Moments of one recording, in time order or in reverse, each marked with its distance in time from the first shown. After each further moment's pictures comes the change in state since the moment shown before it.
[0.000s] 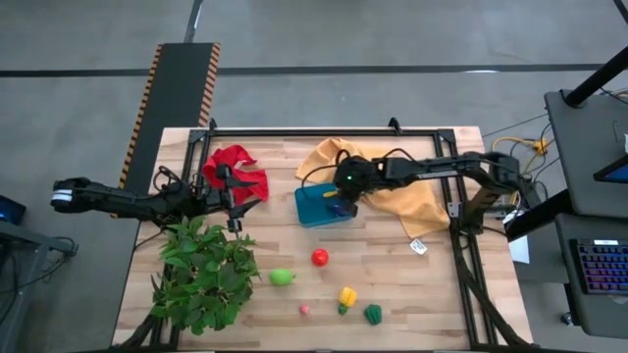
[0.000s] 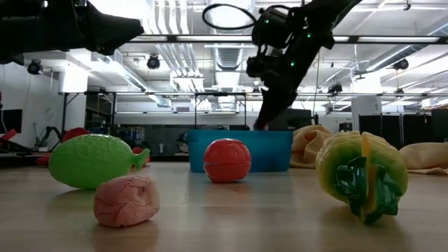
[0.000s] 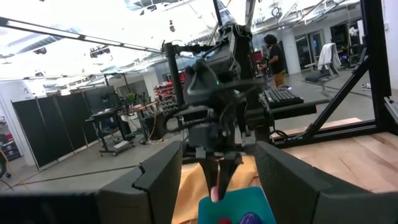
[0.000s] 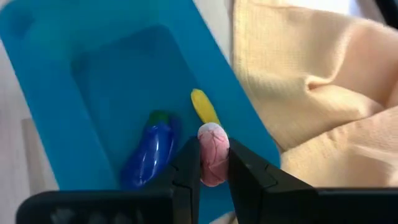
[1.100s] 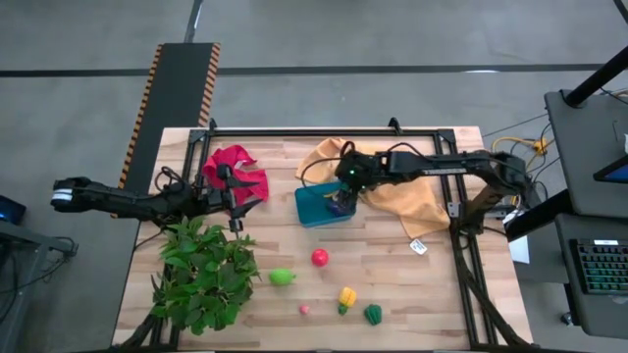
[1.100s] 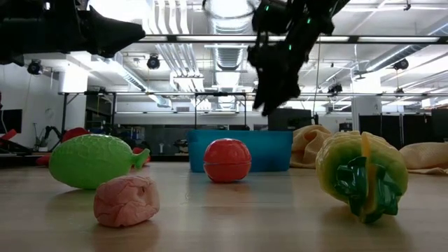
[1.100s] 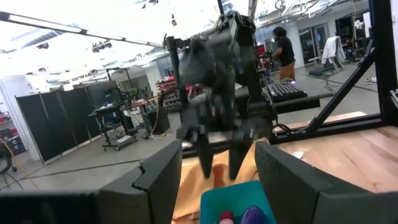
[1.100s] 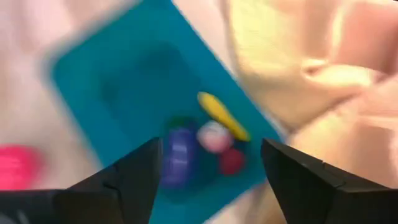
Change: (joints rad) left arm 0.000 0.016 -0.002 -0.002 -0.017 0.001; right arm 0.003 -0.041 0.082 -0.125 -0.063 0.215
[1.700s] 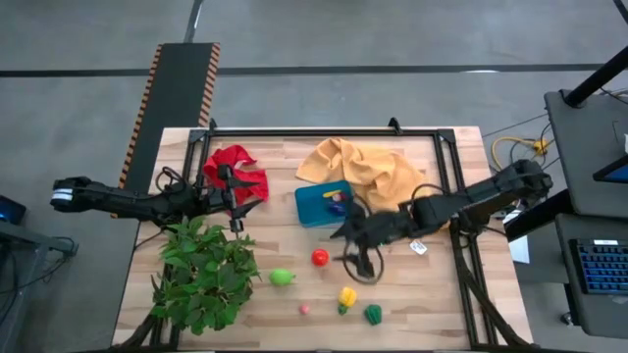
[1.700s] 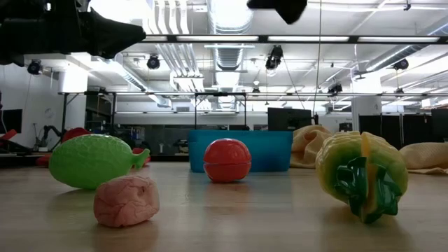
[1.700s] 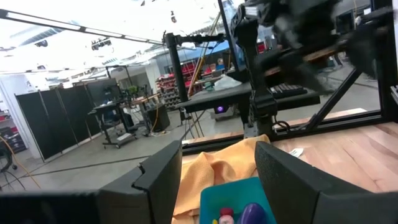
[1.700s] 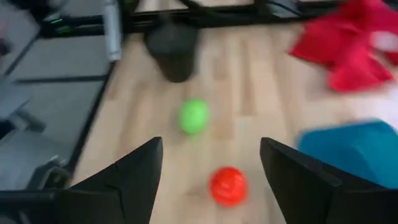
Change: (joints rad) left arm 0.000 0.010 0.000 0.000 -0.003 0.000; right arm 0.500 -0.163 -0.001 0.247 0.073 -0.011
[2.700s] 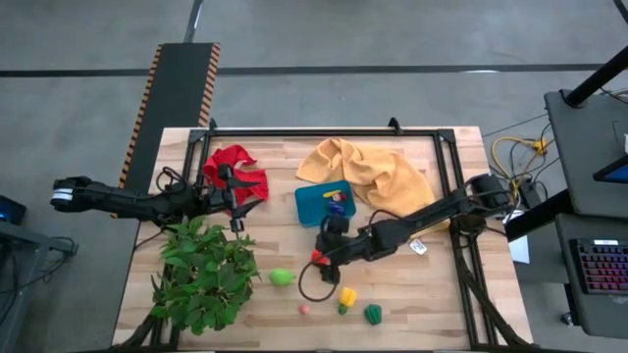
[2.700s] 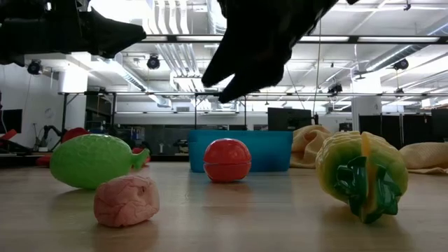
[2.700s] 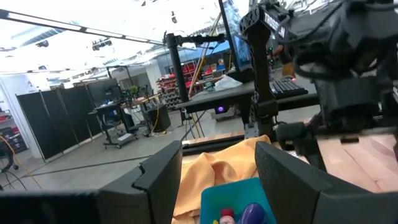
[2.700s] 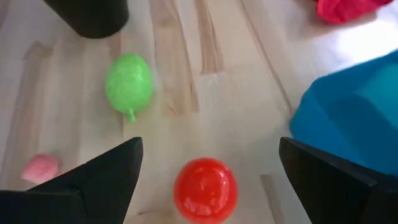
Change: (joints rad) left arm 0.000 0.006 0.002 0.003 -0.002 0.000; right arm 0.014 0.371 0.058 0.094 0.210 0.157
